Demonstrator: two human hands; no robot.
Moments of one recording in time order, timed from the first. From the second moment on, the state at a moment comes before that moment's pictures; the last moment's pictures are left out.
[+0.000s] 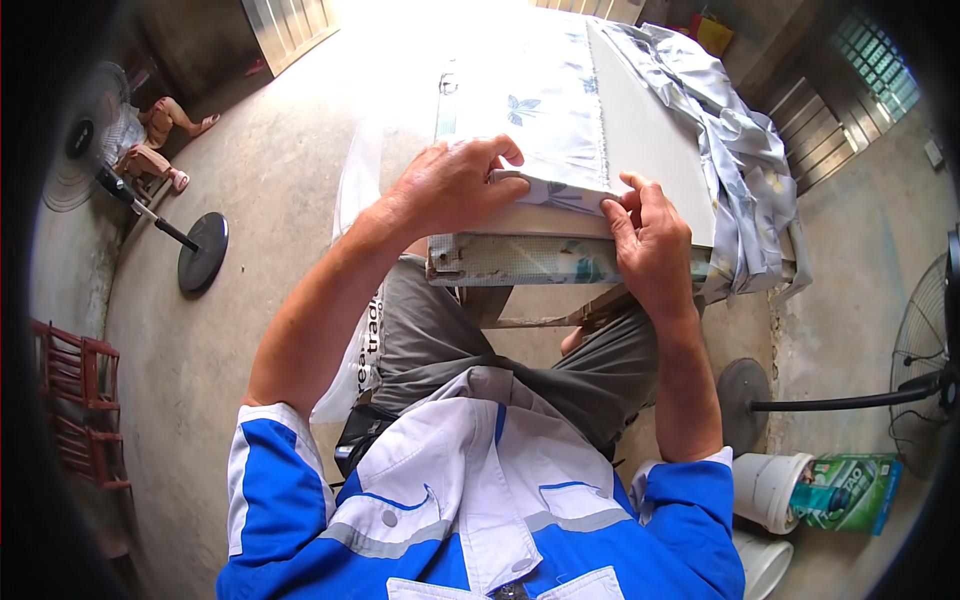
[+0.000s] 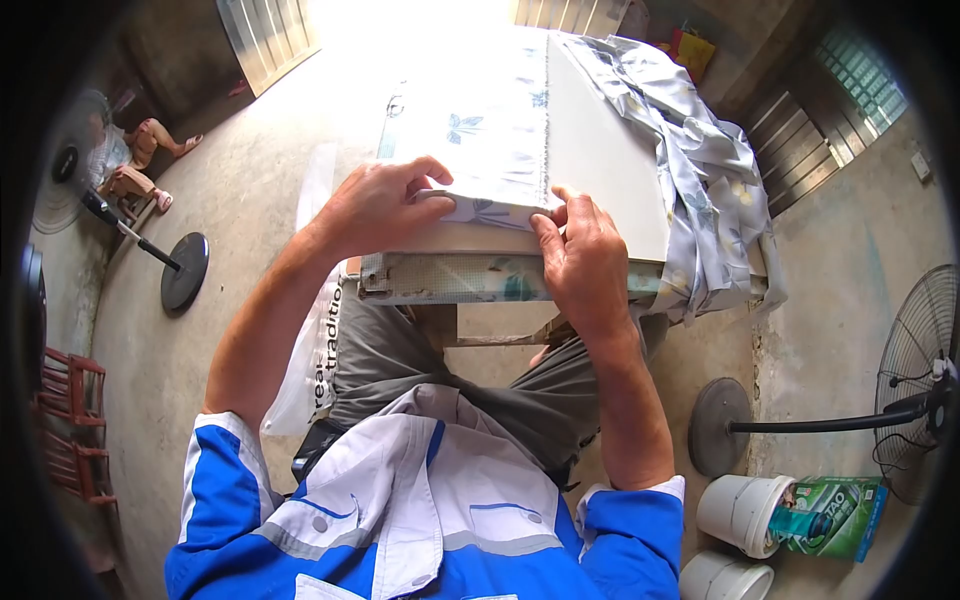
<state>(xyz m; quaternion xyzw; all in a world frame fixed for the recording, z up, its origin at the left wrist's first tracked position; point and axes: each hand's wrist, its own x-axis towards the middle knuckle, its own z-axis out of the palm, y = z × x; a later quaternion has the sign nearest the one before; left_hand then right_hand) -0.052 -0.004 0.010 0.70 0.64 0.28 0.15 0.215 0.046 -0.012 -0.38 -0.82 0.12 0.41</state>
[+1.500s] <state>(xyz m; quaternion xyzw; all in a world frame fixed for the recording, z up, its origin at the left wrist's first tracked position) -0.025 -0.033 0.006 0.80 0.49 0.33 -0.10 0.208 0.015 -0.029 -0.31 -0.92 -0.07 0.21</state>
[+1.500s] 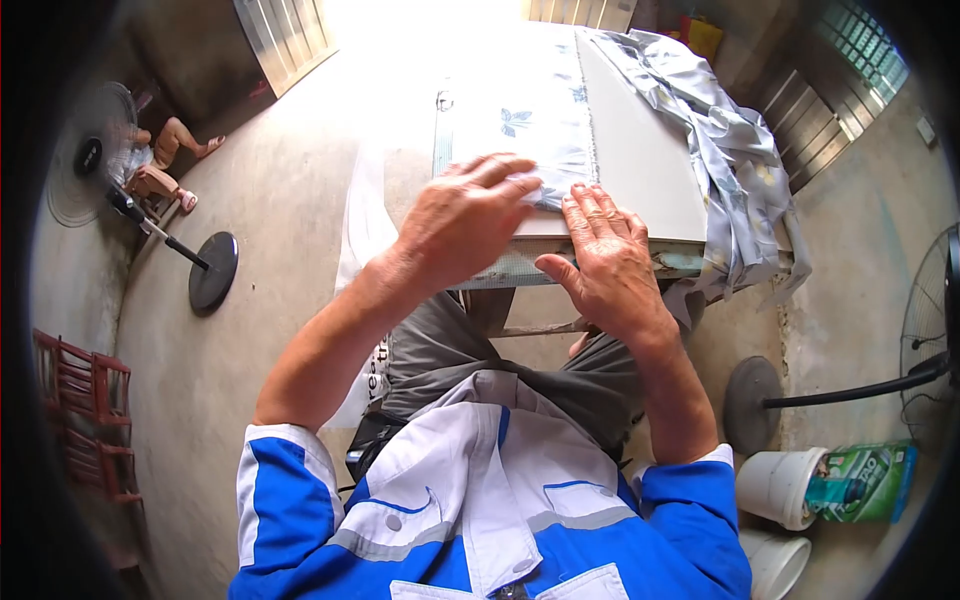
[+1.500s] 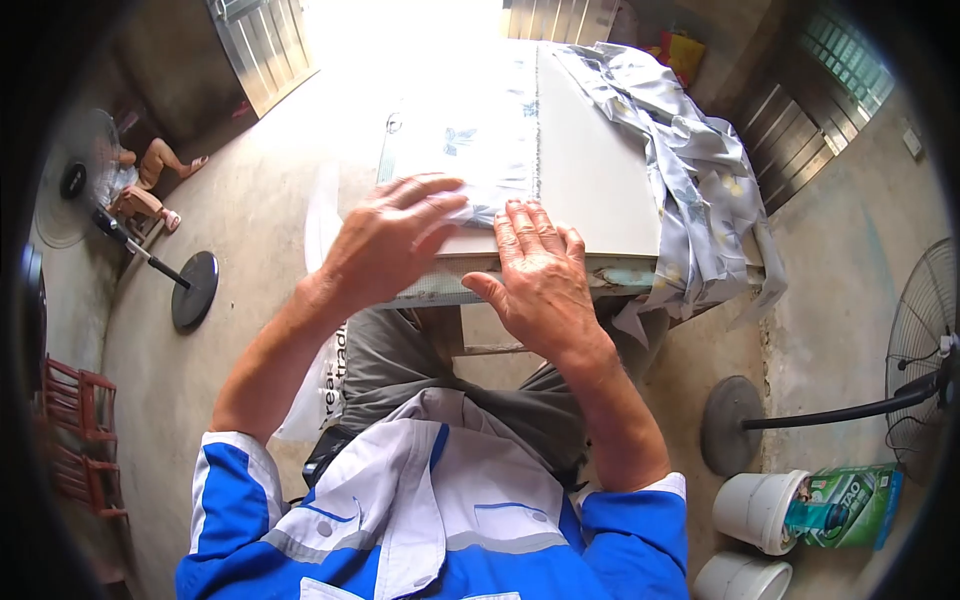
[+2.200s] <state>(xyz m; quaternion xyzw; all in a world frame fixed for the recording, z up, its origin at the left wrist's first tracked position) -0.019 -0.038 -0.014 0.80 0.49 0.35 -0.06 0.214 0.020 -0.023 -0.28 -0.89 -0.04 0.35</state>
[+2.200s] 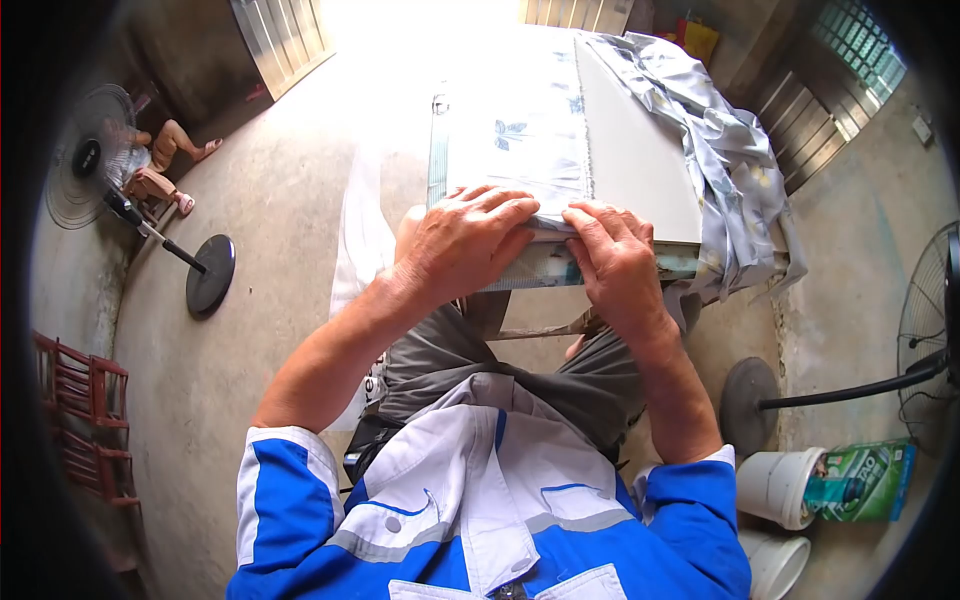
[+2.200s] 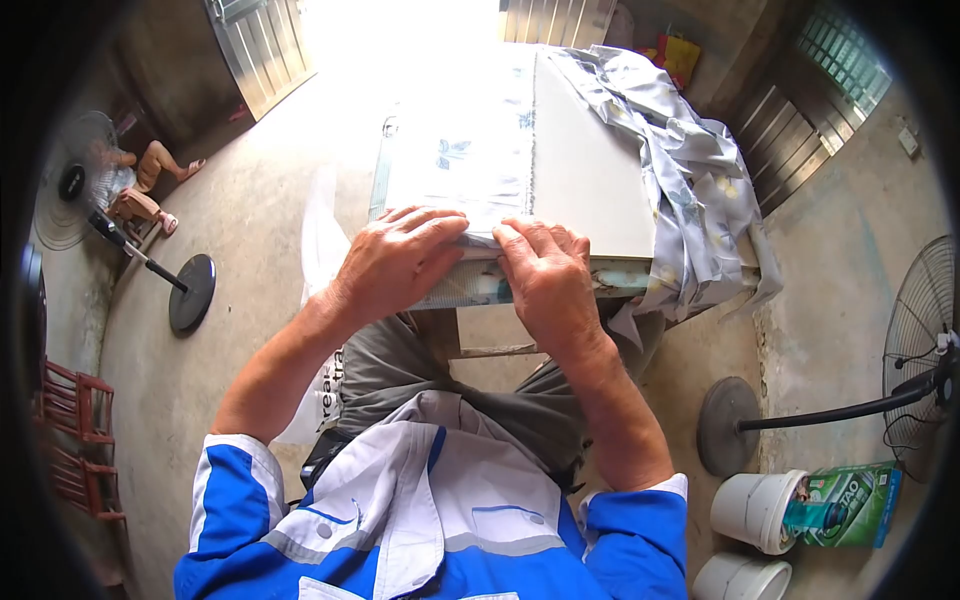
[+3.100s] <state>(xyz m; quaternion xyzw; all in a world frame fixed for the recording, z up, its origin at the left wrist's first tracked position) -0.044 -0.027 -0.007 0.80 0.47 0.37 -0.01 0.223 0.035 -0.011 -0.29 -0.88 0.02 0.38</state>
